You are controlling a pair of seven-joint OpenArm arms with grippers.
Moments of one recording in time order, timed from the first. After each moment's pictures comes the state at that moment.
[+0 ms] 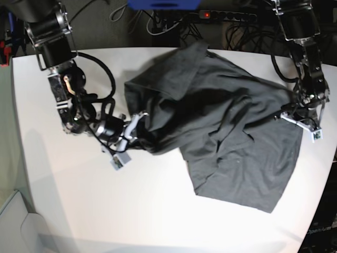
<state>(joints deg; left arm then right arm) -0.5 -17.3 -20.3 79.4 -13.1 -0.8 40.2 11.9 16.0 -15.9 76.5 34.3 34.5 -31.7</state>
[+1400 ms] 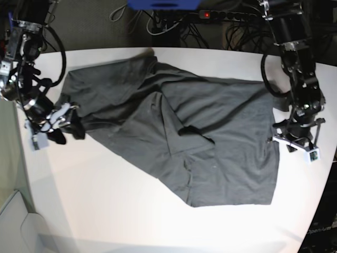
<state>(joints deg) -3.2 -11.8 -18.4 90.6 -12.6 -0.6 40.0 -6.1 15.8 19.5 99.8 34.2 34.5 -46.7</state>
